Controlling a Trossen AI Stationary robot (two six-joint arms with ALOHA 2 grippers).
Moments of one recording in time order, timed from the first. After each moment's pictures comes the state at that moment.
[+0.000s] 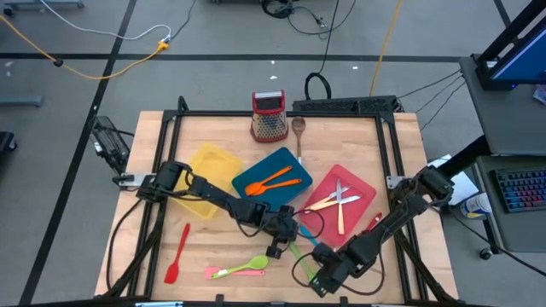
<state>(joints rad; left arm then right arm) -0.26 2.17 1.33 -0.01 0.08 0.03 0.73 1.83 1.19 -0.46 -0.08 1.60</state>
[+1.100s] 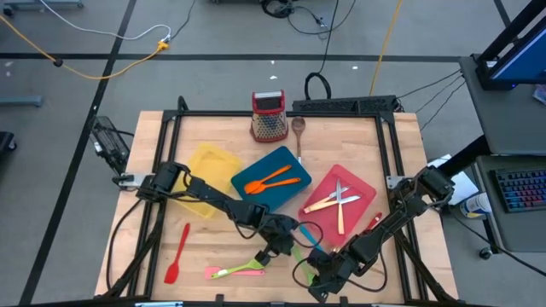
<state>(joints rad) -0.29 2.14 1.33 0.05 0.34 0.30 0.74 1.83 1.11 -0.16 -0.03 1.48</state>
